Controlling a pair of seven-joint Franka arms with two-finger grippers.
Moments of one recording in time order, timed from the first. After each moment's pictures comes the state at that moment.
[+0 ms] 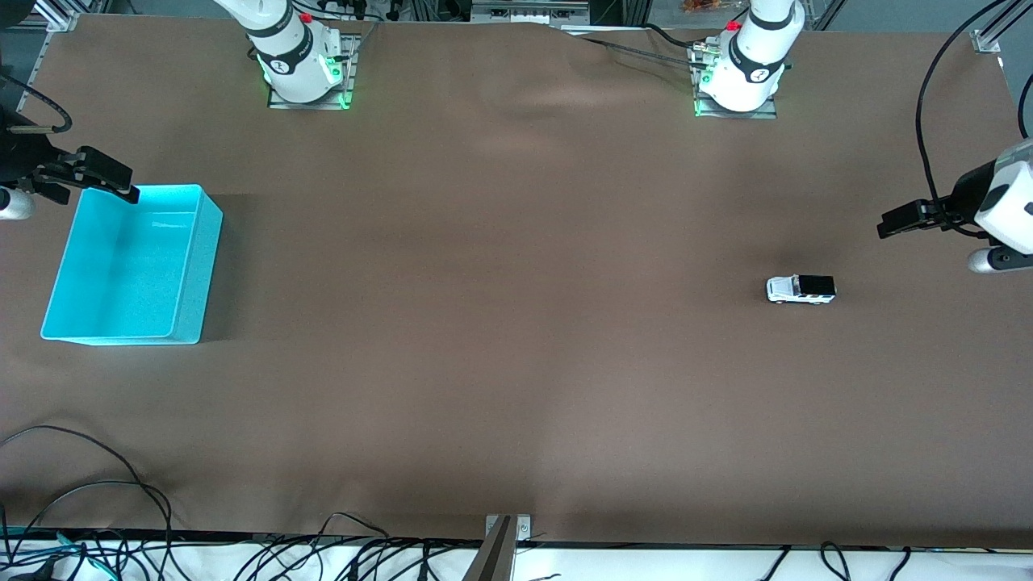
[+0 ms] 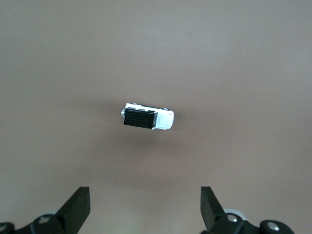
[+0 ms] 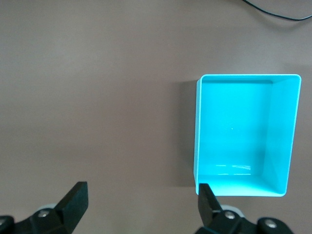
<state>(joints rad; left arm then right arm) 0.15 0.09 -0.04 -1.68 0.00 1.61 -0.06 0.08 0.02 -0.11 -1.60 0.02 1.58 -0.04</state>
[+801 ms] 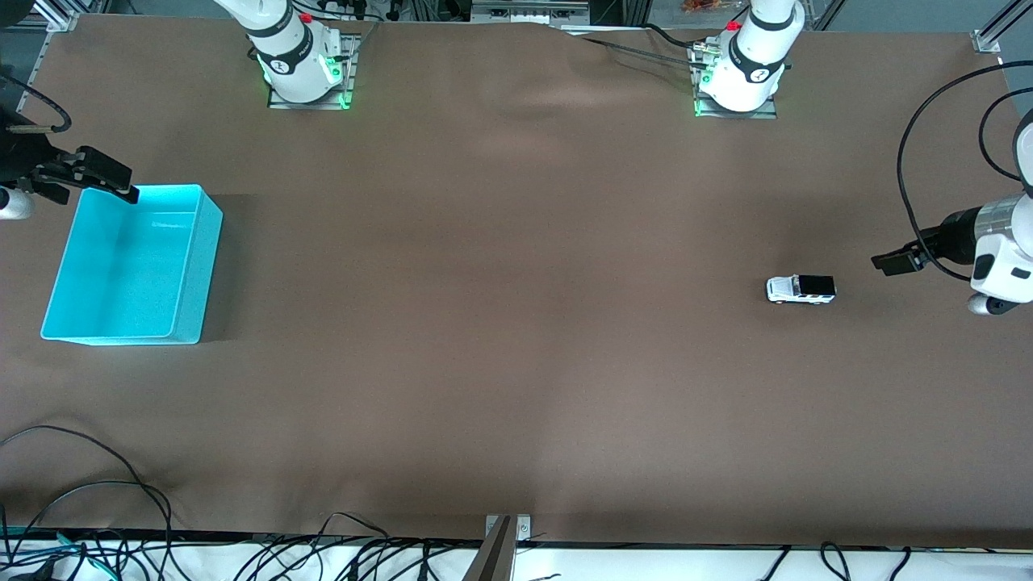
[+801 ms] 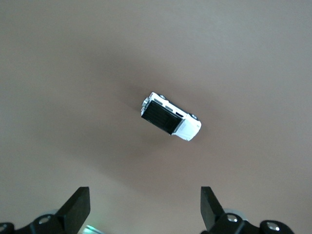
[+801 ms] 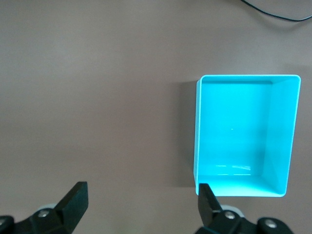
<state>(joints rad) 0.21 0.23 -0.04 -1.71 0.00 1.66 -0.43 0.08 0.02 -0.11 -1.60 0.02 1.58 -0.04</state>
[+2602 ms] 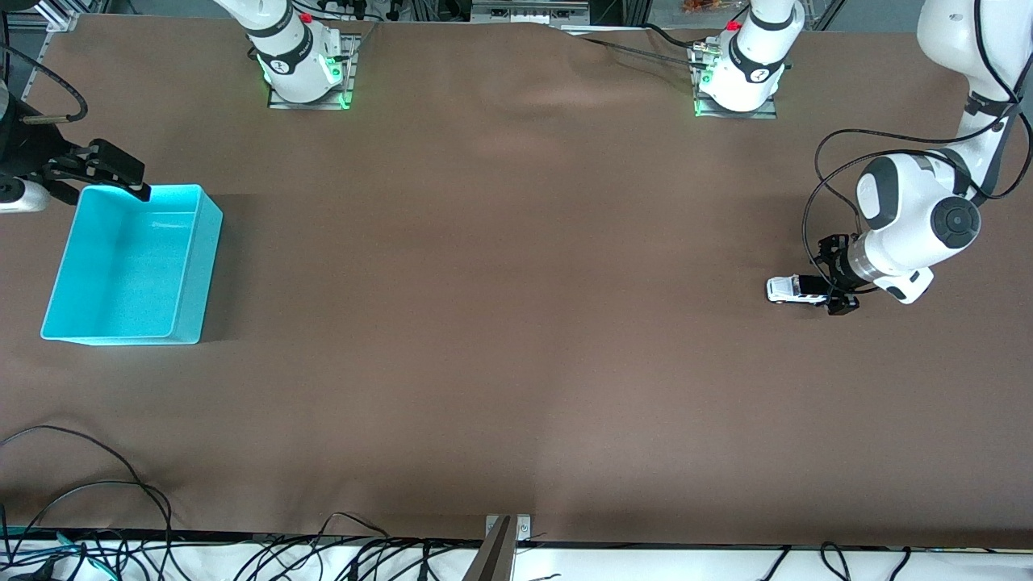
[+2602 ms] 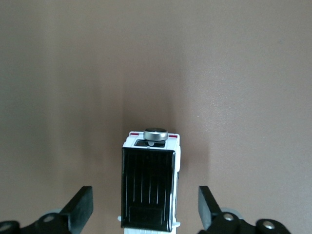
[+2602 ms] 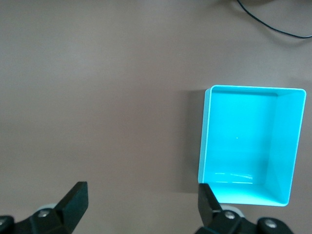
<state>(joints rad) 0.21 0.35 -0.05 -2.22 0.03 2.48 -1.47 0.08 0.02 -0.07 -1.57 0.02 1.58 -0.04</state>
